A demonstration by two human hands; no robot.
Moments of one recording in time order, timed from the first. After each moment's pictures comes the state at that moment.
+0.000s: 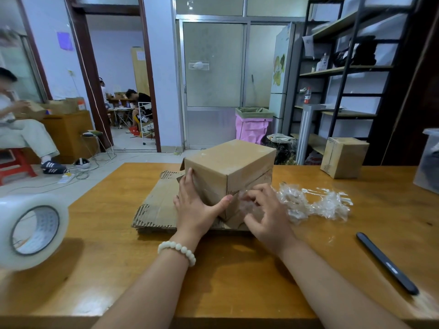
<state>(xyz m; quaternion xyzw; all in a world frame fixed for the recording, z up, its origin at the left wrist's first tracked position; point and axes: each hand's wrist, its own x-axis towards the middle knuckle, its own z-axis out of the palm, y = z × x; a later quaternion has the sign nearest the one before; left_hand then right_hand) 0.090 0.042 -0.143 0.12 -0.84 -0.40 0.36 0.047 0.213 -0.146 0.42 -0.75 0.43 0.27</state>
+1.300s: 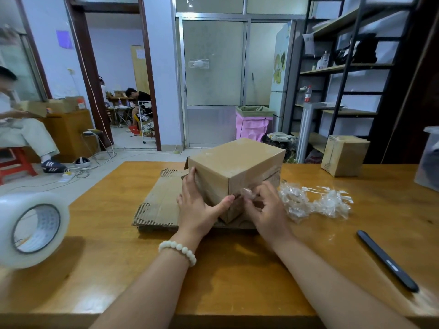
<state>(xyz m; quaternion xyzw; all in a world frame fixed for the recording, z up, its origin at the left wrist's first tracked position) 0.097 0.047 -0.142 0.09 -0.83 -0.41 0.36 0.042 0.203 -0.148 0.35 -0.73 0.52 0.26</state>
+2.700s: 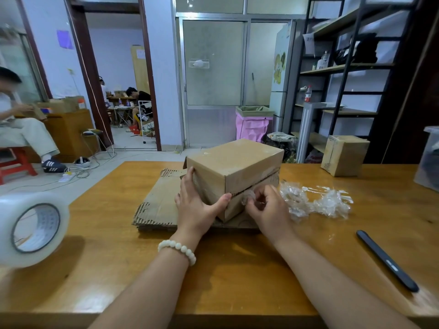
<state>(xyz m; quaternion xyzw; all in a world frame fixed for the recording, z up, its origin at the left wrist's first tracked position) 0.097 0.046 -0.141 0.10 -0.83 -0.41 0.36 0.041 0.211 -0.145 0.27 -0.81 0.48 0.21</state>
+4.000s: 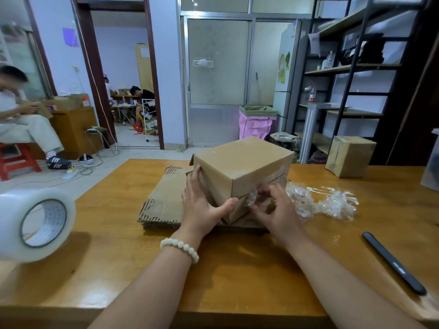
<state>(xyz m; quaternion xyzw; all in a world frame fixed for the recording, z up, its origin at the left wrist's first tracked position) 0.101 0.042 -0.140 0.05 -0.84 -0.41 0.35 0.043 0.220 -0.143 0.34 -0.77 0.50 0.20</state>
